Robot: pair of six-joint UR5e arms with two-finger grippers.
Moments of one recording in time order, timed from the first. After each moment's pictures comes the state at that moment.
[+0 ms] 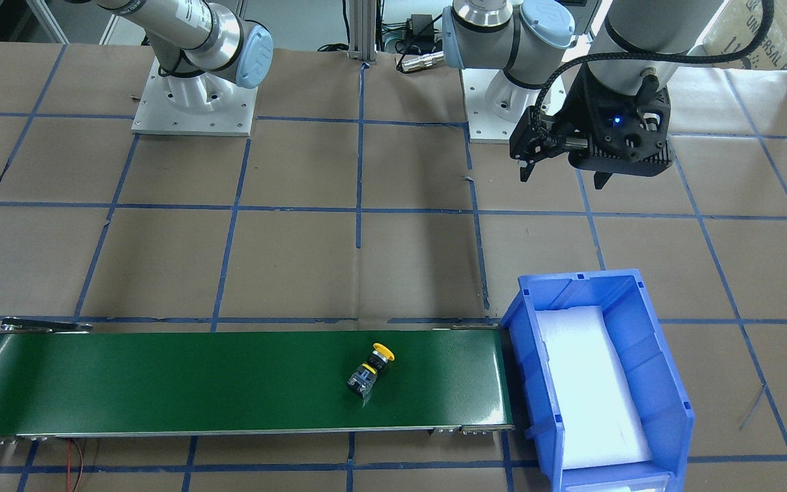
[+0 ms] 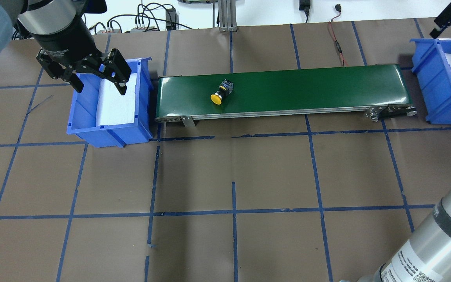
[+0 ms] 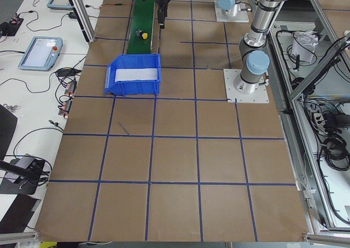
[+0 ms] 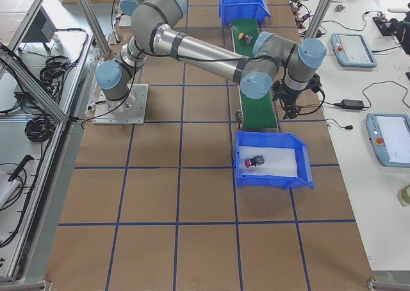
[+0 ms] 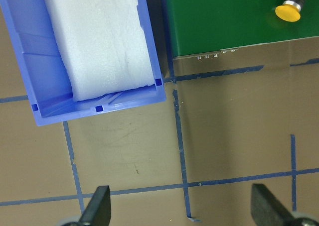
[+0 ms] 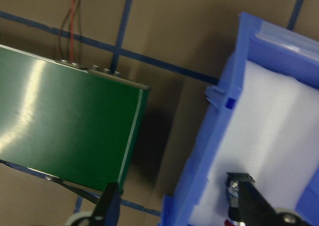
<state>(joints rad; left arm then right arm) -1.56 -1.62 -1.47 -1.66 1.59 0.12 1.12 -0.95 0.95 -1.55 -1.48 -0.82</state>
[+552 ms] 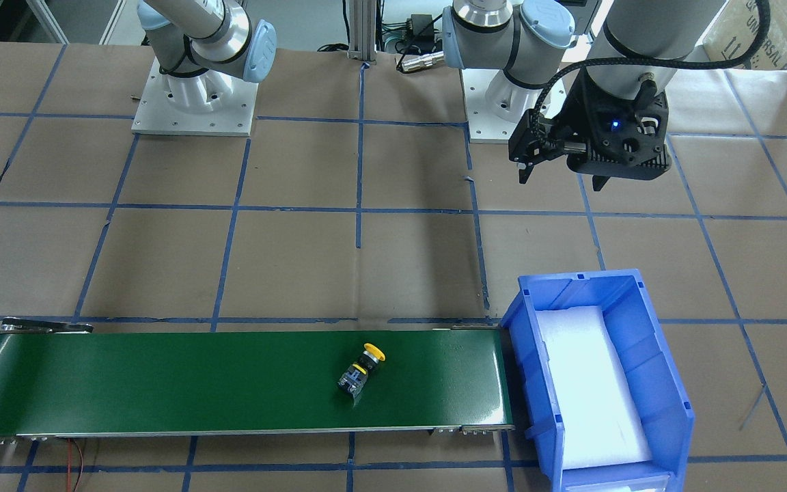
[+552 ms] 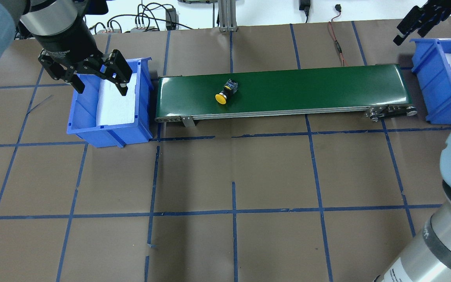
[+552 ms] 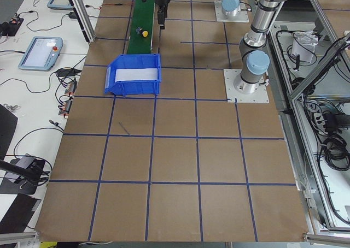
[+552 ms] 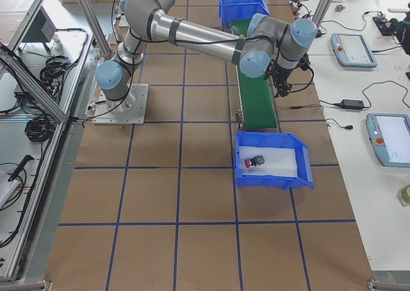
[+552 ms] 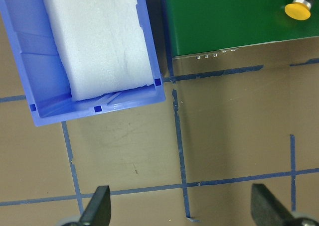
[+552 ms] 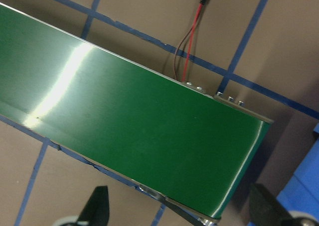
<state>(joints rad) -1.56 -1.62 -1.48 -1.66 1.59 0.12 1.23 -1.03 1.07 -1.52 -1.45 -0.77</state>
